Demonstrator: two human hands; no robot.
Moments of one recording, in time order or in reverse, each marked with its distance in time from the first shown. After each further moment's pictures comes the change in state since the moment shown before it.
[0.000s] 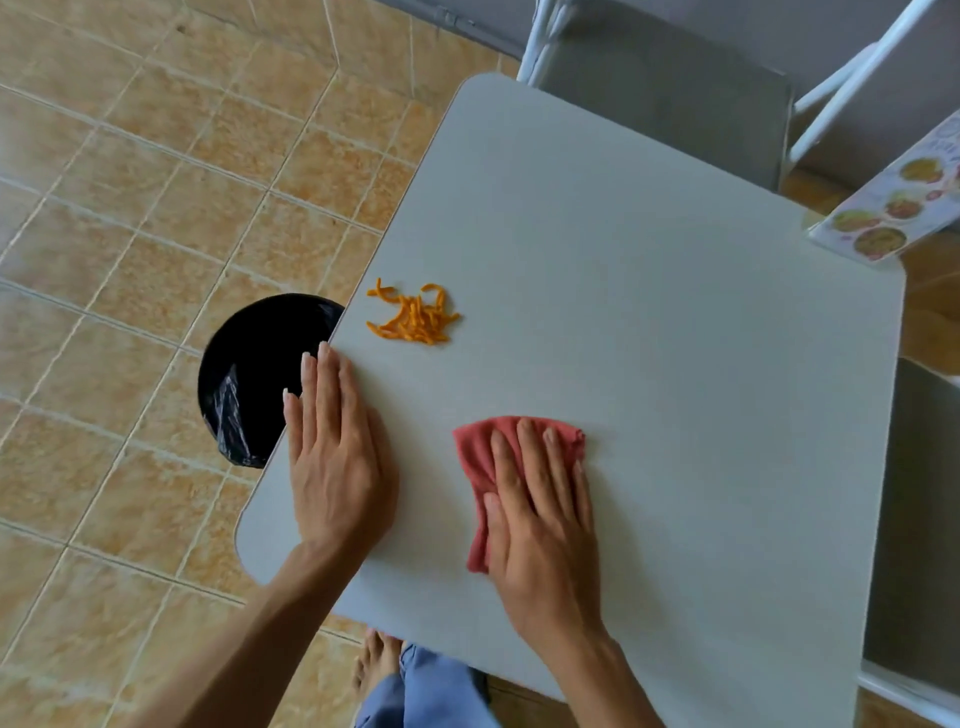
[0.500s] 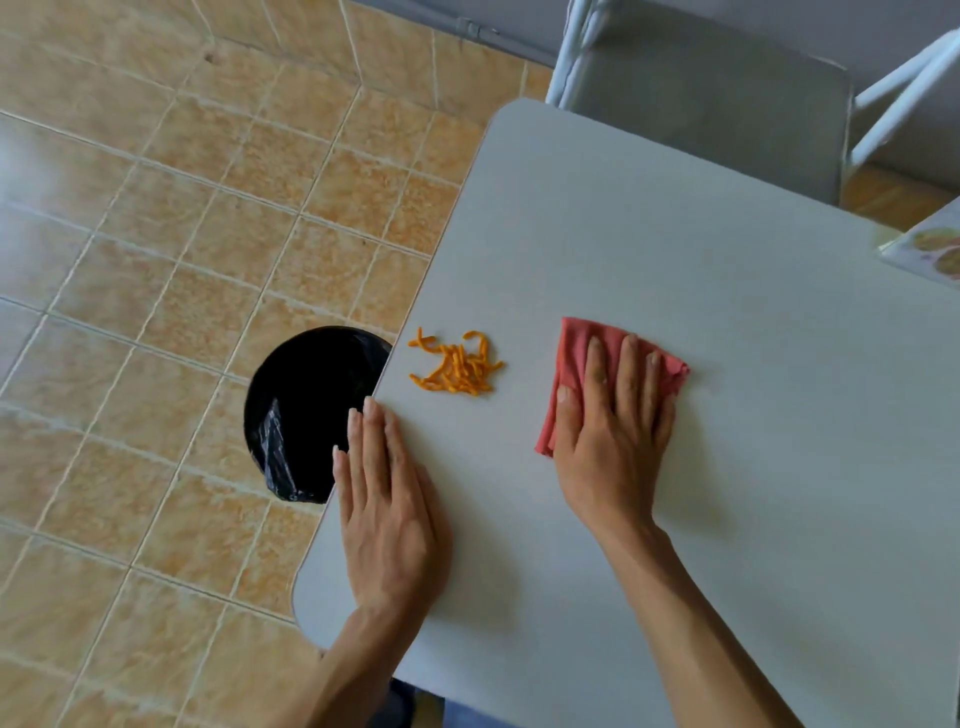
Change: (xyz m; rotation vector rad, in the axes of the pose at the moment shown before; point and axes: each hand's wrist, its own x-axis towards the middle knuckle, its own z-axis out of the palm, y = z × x) left_hand 0.002 0.006 -0.002 0.041 -0.076 0.002; right_hand 0.128 0.021 0.016 -0.063 0.131 0.340
